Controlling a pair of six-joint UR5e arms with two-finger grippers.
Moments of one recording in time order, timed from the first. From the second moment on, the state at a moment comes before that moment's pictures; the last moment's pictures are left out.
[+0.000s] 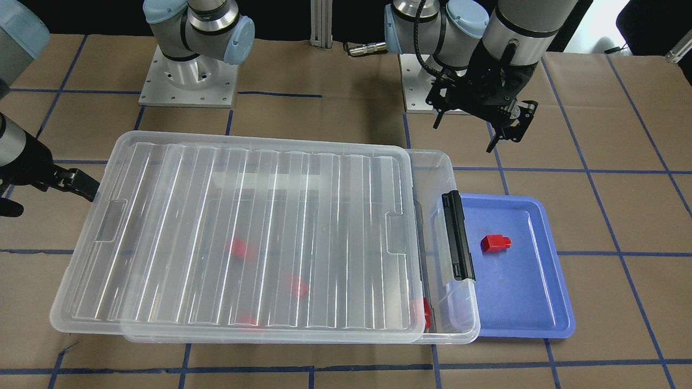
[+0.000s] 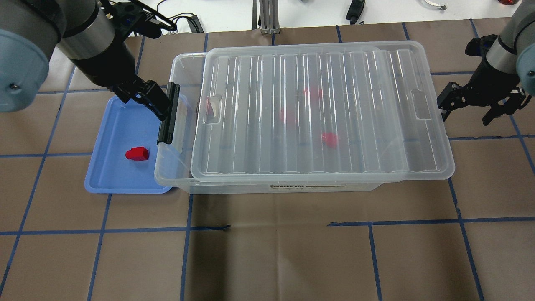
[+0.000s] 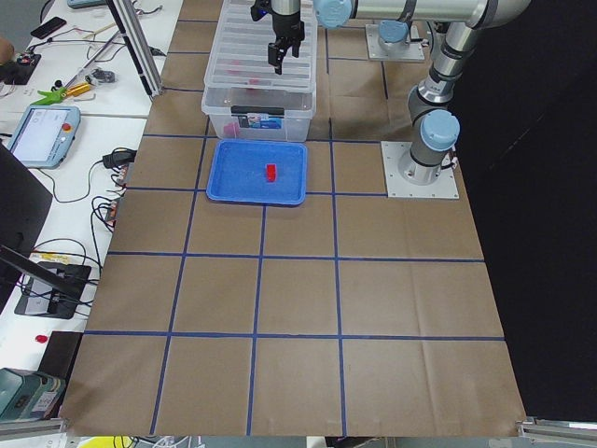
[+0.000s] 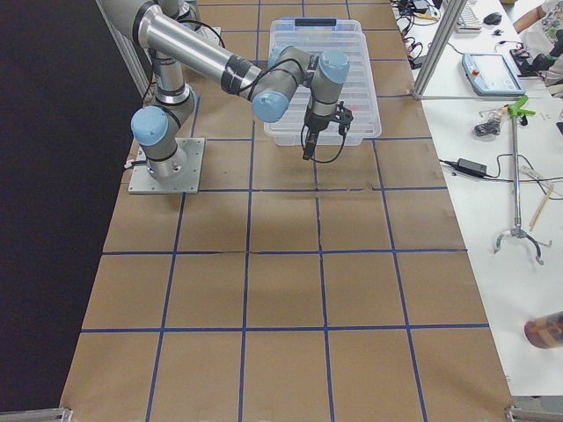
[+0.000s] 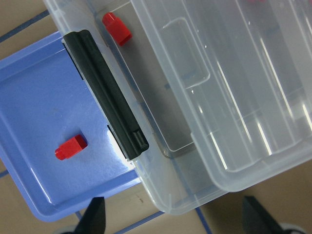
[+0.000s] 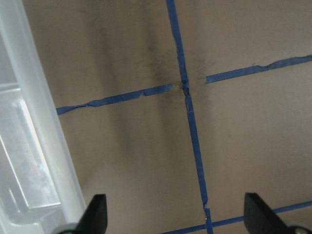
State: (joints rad) left arm -1.60 -1.55 -1.57 -1.56 1.56 0.37; right arm 1.22 -1.42 1.75 -1.78 -1.63 -0.14
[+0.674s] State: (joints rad) left arm -1.63 -1.56 -1.56 -1.56 1.56 0.07; right arm 1.30 -1.42 1.75 -1.78 -1.59 -0.10
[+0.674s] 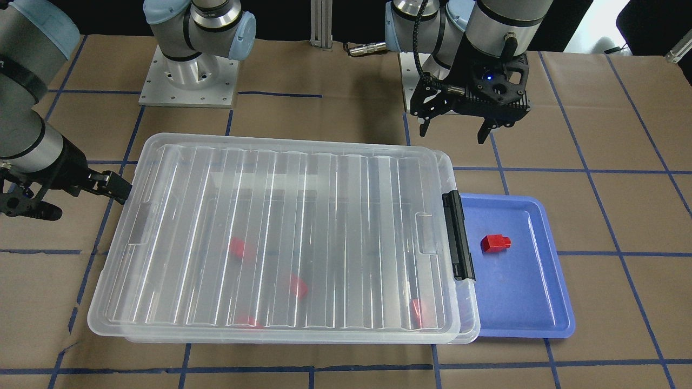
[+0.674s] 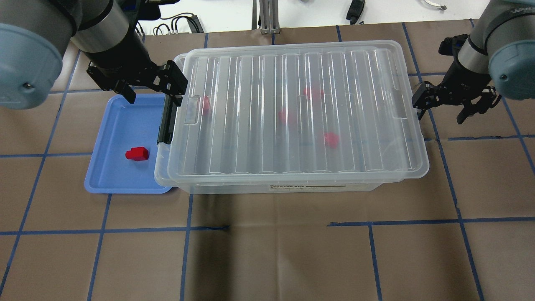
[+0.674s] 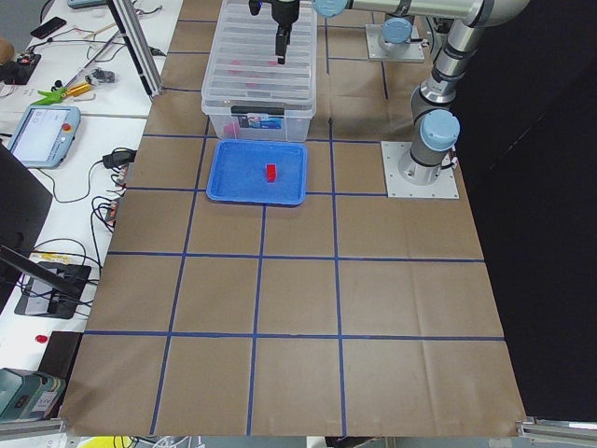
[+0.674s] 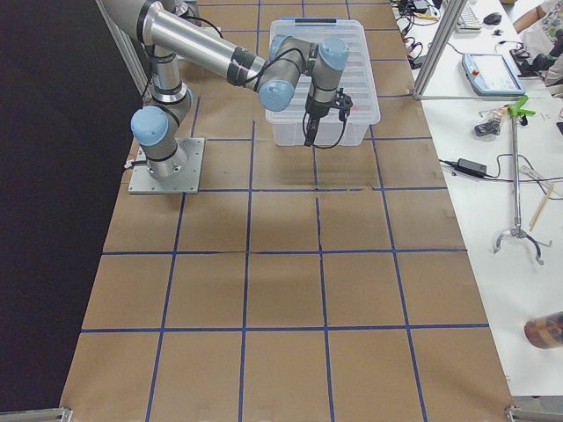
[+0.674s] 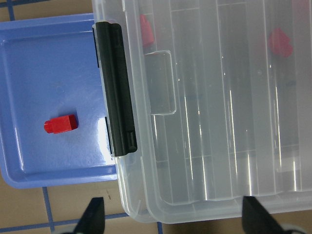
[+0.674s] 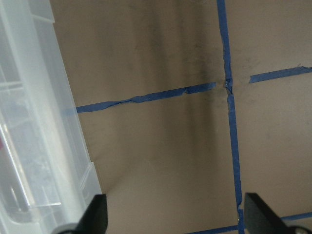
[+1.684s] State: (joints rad) left arm -1.63 -1.55 -1.56 -1.57 1.56 0.06; right arm 1.36 -1.48 1.54 -1.61 -1.57 -0.06
